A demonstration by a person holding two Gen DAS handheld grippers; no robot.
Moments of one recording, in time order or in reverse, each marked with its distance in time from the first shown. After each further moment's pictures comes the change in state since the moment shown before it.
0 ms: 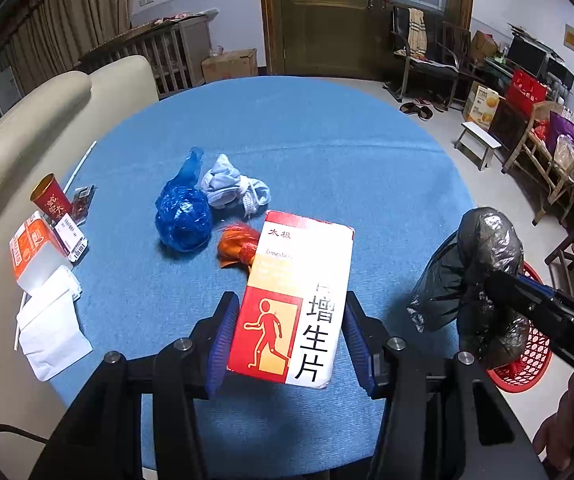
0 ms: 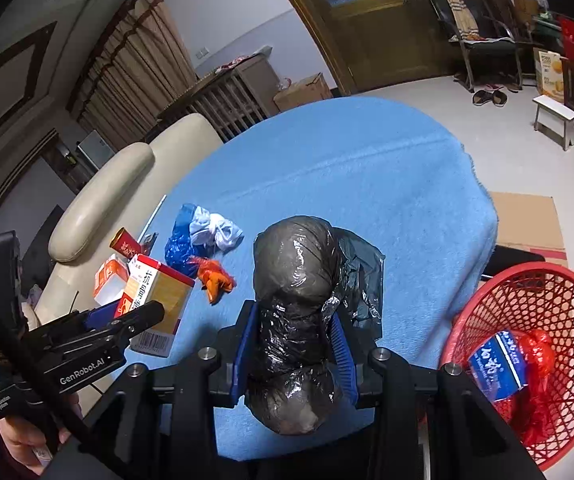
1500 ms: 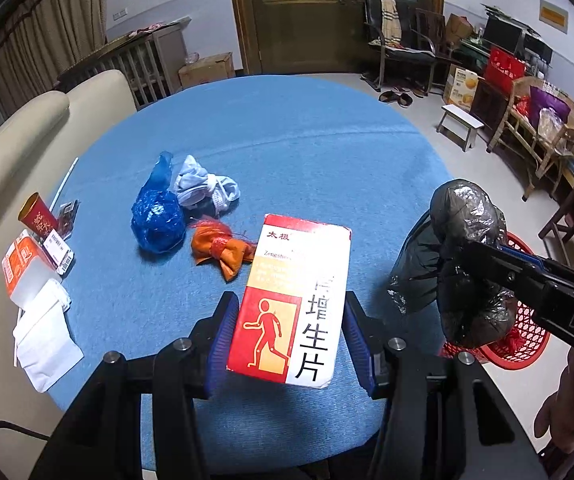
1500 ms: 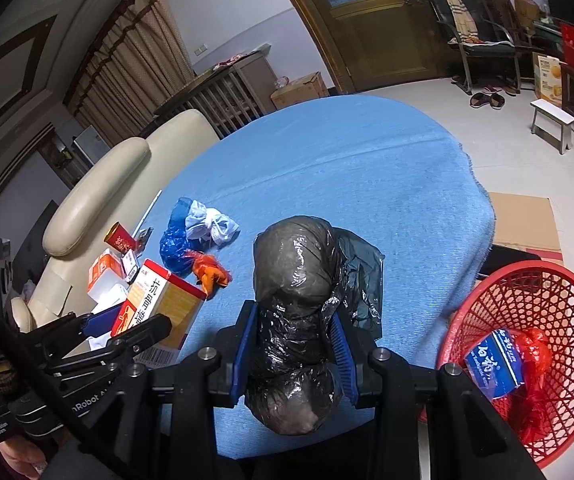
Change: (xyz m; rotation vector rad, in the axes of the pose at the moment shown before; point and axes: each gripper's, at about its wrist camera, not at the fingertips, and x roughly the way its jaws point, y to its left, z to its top) left arm -0.001 -0.029 -0.011 0.104 0.000 -0.028; right arm -0.004 -0.004 -0.004 0.000 -0.006 -0.030
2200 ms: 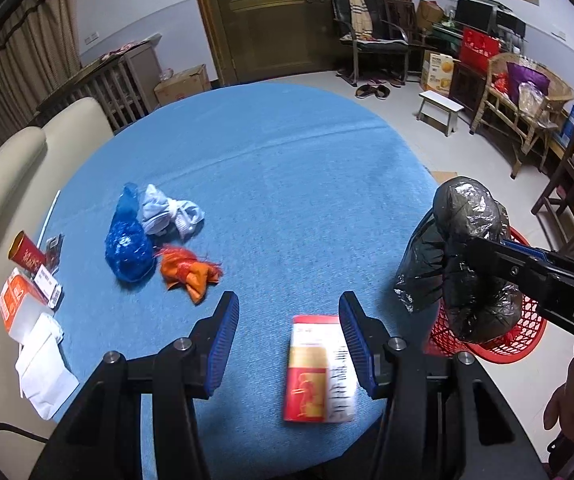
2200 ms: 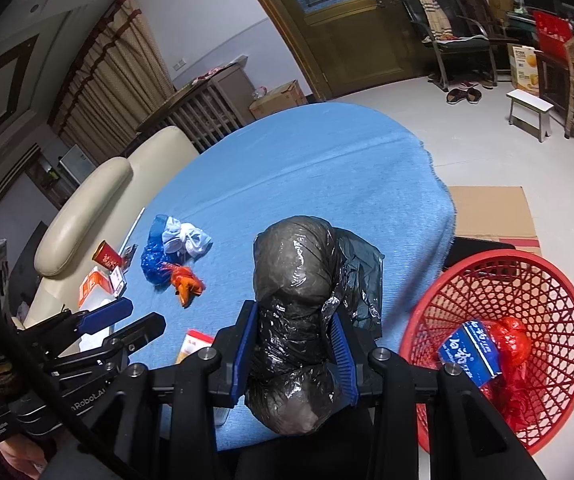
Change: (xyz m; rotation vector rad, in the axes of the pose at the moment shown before) left arm 0.001 -0.040 0.011 0.109 -0.012 -0.016; right arm -0.021 -0.035 -0.002 0.068 -0.031 -0.042
